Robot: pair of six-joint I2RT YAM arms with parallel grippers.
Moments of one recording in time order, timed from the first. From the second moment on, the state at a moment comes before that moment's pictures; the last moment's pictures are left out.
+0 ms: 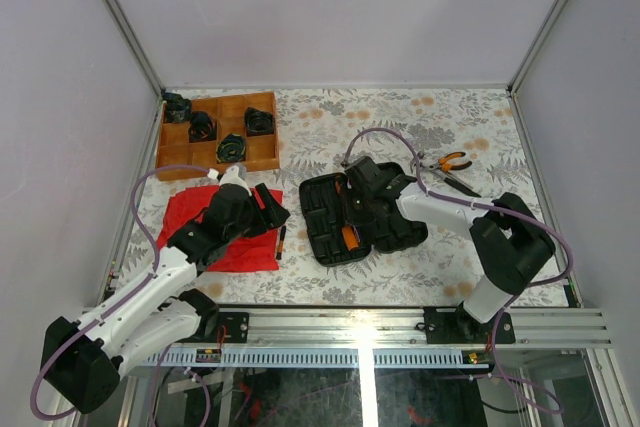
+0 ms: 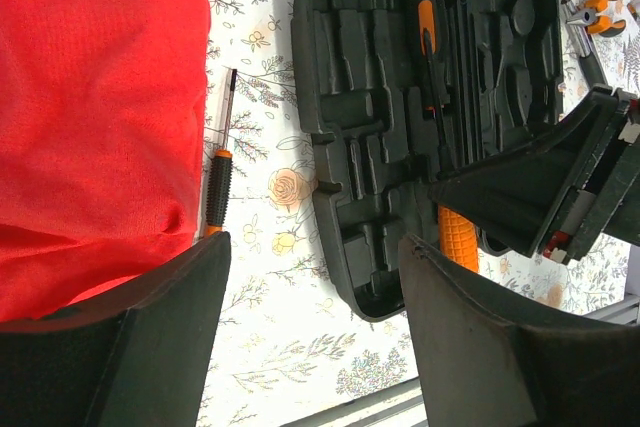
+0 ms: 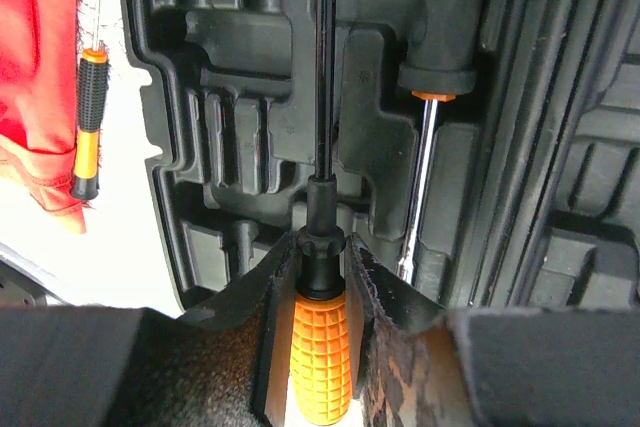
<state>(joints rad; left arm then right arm) -0.56 0.87 0.57 -0.35 -0.07 -0.83 0.75 1.65 1.00 -0.36 -0.12 0.56</state>
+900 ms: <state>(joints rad) -0.56 0.88 0.57 -0.36 -0.05 -0.84 0.76 1.72 0.99 -0.30 -0.15 0.60</state>
